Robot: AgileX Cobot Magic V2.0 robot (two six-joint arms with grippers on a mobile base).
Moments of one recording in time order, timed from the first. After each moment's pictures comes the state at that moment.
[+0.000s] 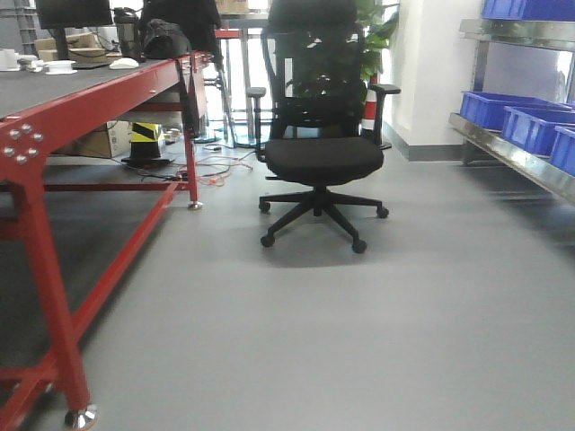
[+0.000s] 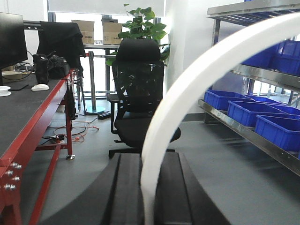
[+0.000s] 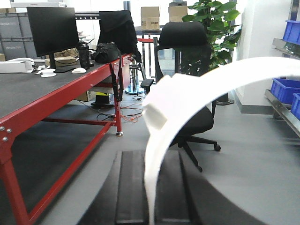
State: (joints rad) left arm -0.20 0.61 -0.67 -0.01 0.07 0.00; right arm 0.28 0.59 -0.70 -0.25 0.20 0.32
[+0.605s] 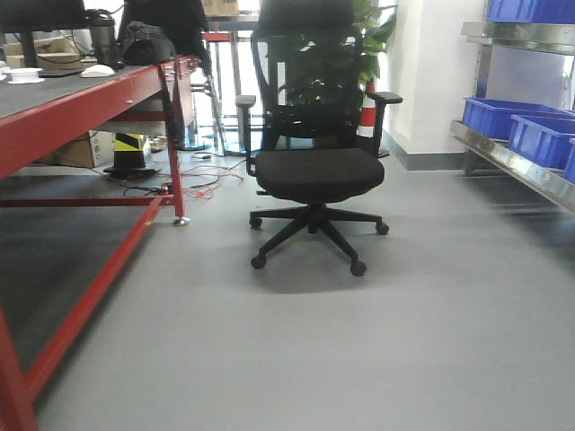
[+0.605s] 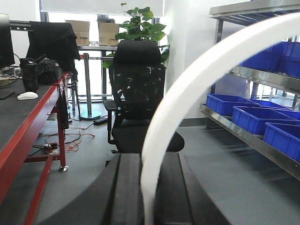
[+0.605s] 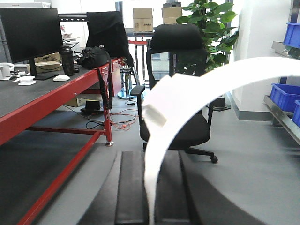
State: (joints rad) left arm -0.20 0.61 -0.67 -0.01 0.07 0.00; right arm 0.28 0.59 -0.70 -0.25 0.20 0.32
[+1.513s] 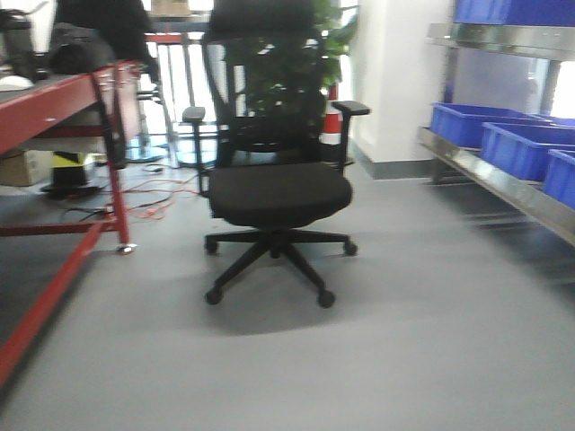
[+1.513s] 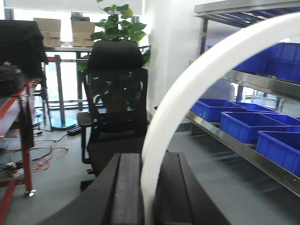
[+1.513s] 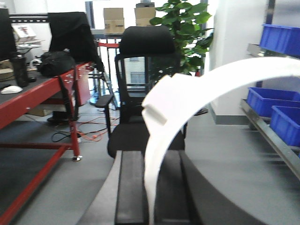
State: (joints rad) left arm -0.20 0.61 -0.67 -0.01 0.06 0.00; right arm 0.28 0.59 -0.70 -0.25 0.20 0.32
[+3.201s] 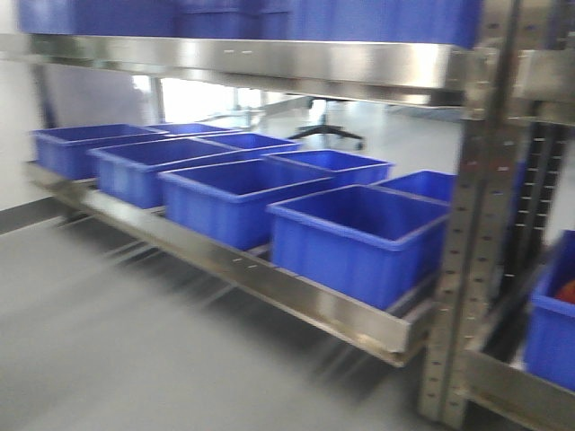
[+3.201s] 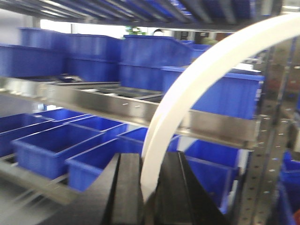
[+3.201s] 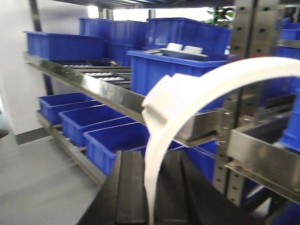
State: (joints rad) left arm -0.20 0.61 -0.67 -0.01 0.06 0.00; right arm 0.28 0.59 -0.70 -0.25 0.20 0.32
